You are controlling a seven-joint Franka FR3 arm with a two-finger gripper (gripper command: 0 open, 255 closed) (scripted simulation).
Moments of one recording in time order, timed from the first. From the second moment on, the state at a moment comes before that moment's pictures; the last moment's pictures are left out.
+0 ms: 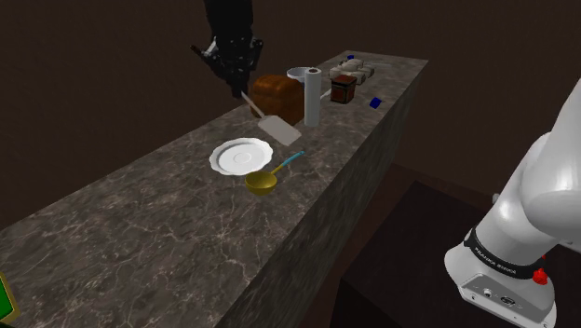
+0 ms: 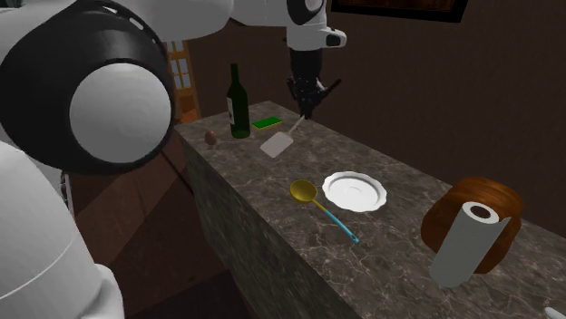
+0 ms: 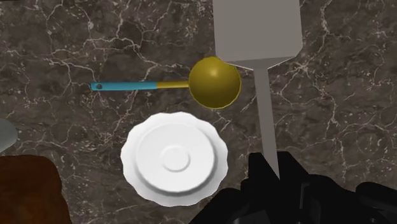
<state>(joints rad) 0.04 0.08 0.48 -1.55 -0.06 1.69 0.39</state>
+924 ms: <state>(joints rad) -0.14 -0.04 0.30 -1.68 0.01 1.70 0.02</state>
